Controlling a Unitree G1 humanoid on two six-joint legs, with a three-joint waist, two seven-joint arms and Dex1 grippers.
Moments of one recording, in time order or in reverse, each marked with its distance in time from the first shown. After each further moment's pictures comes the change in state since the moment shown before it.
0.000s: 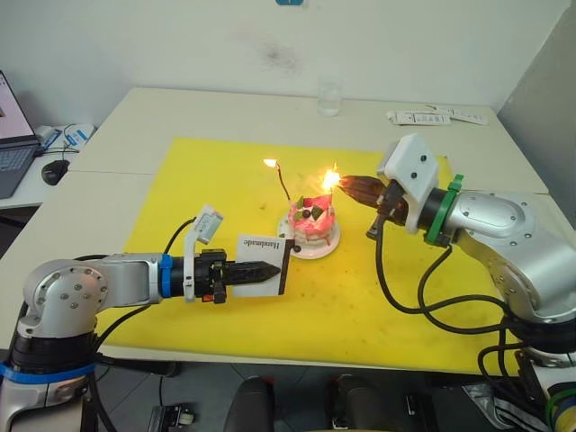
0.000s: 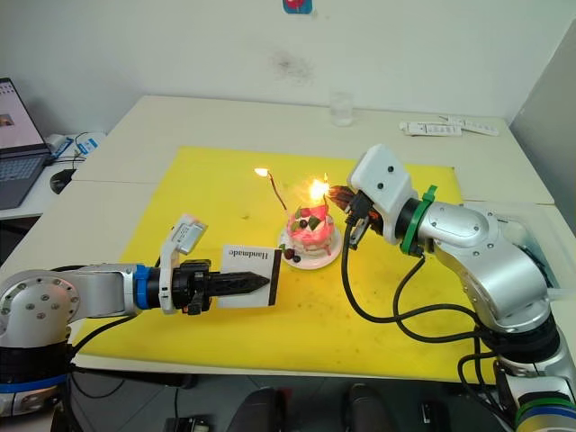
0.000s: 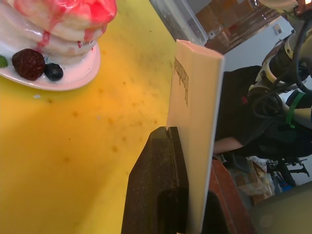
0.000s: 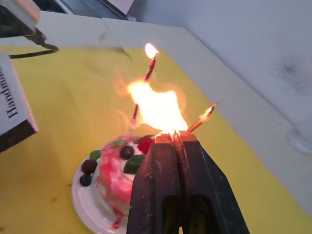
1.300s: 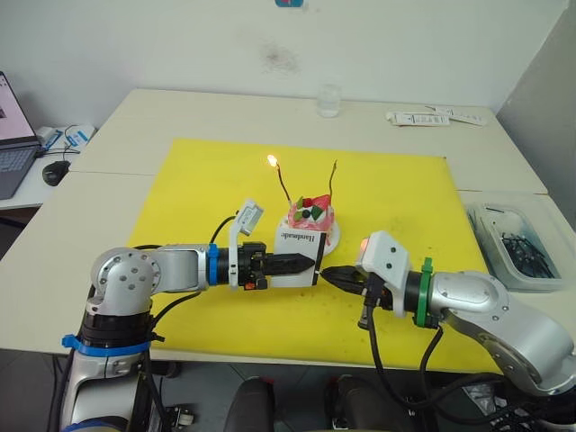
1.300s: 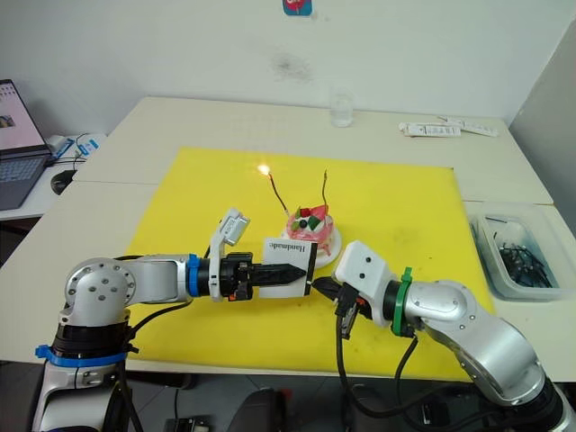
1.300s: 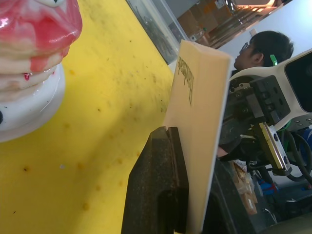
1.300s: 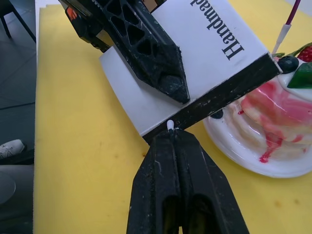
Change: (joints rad) left arm -0.138 -0.251 -0.068 0.083 0.060 0.054 0.109; right arm 0.338 -0.011 0.109 -0.220 0.082 0.079 0.023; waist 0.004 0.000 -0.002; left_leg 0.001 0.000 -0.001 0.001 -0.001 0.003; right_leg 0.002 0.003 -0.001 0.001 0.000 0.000
